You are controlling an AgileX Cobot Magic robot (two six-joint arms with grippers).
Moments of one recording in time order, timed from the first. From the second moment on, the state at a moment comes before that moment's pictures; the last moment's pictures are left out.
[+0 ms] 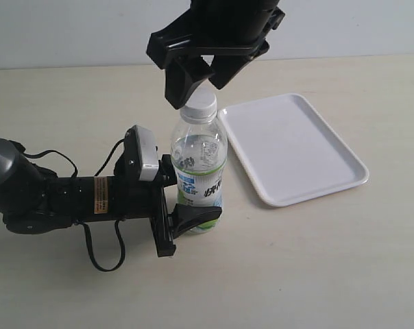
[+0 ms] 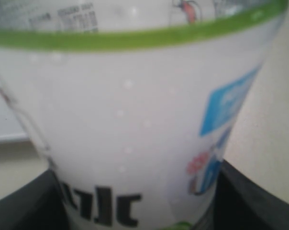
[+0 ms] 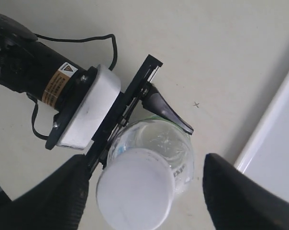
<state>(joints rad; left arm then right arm) -0.45 2.22 -0.76 0.96 -1.20 -0.11 0.51 1.79 -1.68 0.25 1.23 -0.16</state>
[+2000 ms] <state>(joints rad) -0.45 2.22 -0.76 0.96 -1.20 -0.12 0.51 1.80 -1.69 0.29 1.23 -1.12</state>
